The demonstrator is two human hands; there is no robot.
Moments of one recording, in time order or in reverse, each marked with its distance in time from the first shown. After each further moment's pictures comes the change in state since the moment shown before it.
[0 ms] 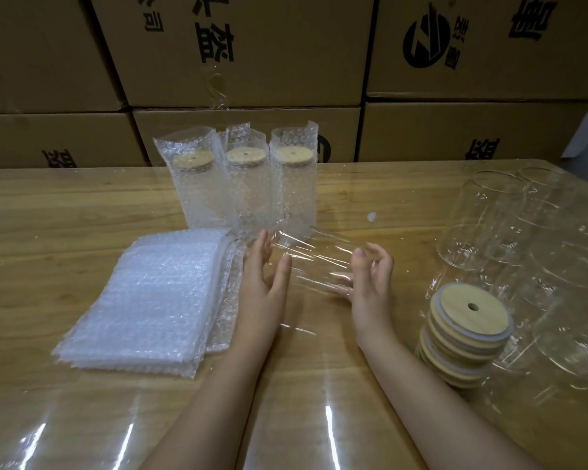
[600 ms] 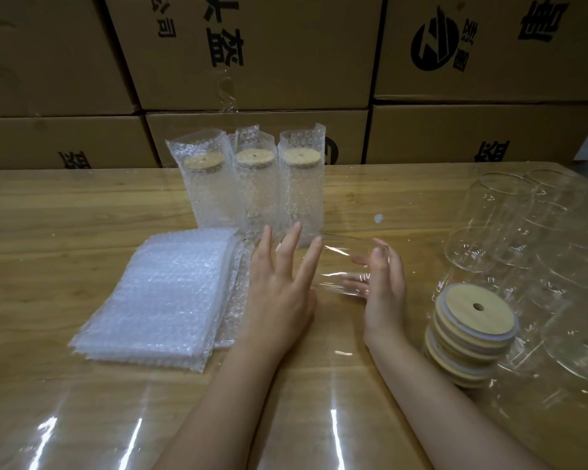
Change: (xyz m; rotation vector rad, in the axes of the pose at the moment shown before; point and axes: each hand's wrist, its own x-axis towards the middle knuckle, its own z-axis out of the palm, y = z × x) left_hand -0.010 0.021 -0.004 0.998 -0.053 0.634; right_hand -0.002 -0.008 -0.003 0.122 0.034 0.021
